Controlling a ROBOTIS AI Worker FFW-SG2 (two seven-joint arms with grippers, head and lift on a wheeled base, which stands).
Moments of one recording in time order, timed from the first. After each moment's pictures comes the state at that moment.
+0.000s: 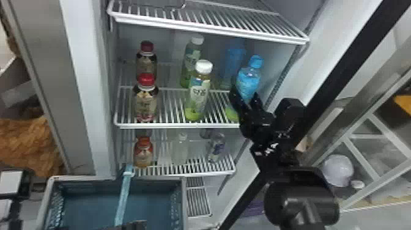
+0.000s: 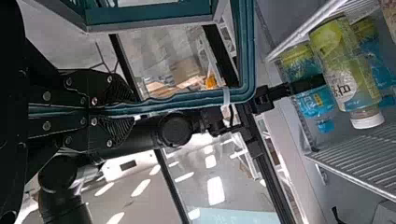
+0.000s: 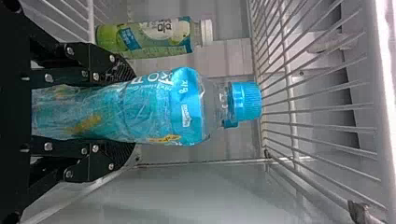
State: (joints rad) left arm 0.20 0.22 0.09 -2.01 0.77 1.41 -1.03; right arm 0.06 -0.09 -0.13 -1.78 -0.18 0.13 0.14
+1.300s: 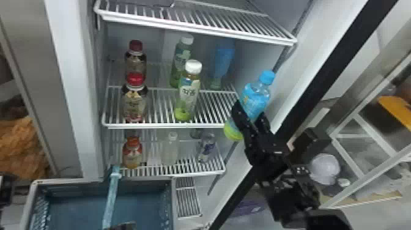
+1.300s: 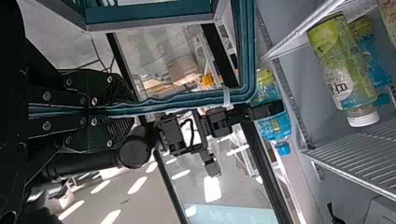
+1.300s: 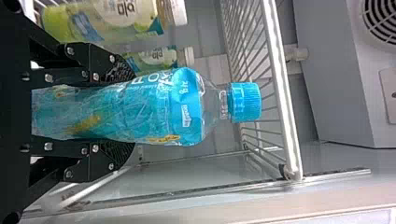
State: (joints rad) left arm 0.21 0.21 0.10 -2.01 0.77 1.40 -1.03; right arm 0.39 -0.09 -0.17 -2.14 -0.29 0.13 0.14
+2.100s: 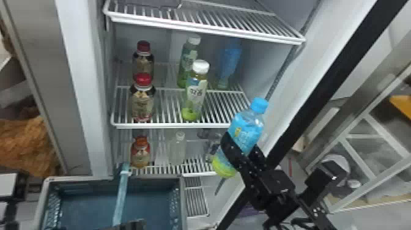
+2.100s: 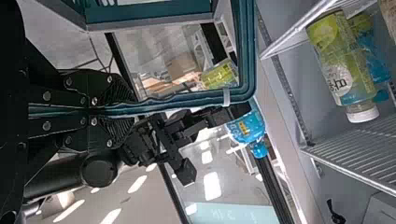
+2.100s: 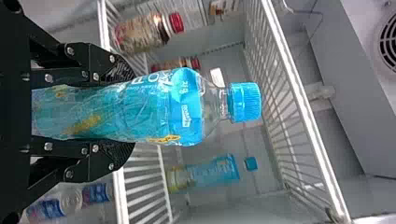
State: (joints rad) left arm 0.21 0.21 0.09 -2.01 0.78 1.39 -1.03; right arm 0.65 -0.08 -0.13 -2.33 -0.38 0.20 0.25
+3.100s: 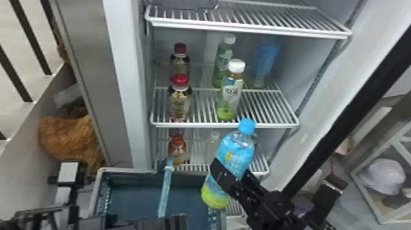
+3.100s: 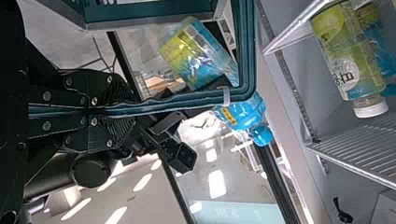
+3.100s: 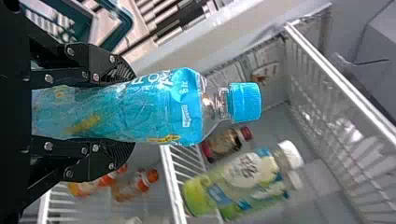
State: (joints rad) left arm 0.19 0.21 0.07 -2.01 0.78 1.39 -1.03; right arm 0.65 -0.10 -0.01 -2.28 -0.48 0.35 0.42
